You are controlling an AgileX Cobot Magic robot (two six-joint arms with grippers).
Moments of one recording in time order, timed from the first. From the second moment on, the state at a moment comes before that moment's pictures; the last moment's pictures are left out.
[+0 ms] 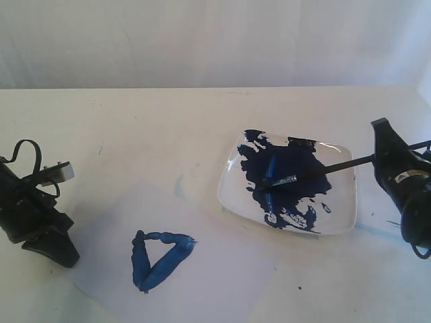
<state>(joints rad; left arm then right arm) -0.04 1.89 -0.96 -0.65 1.00 0.89 0.31 1.85 -0.55 0.45 -0.89 0.87</state>
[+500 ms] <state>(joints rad) -0.04 1.89 -0.96 -0.65 1.00 0.89 0.31 1.85 -0.55 0.46 -0.81 0.84</state>
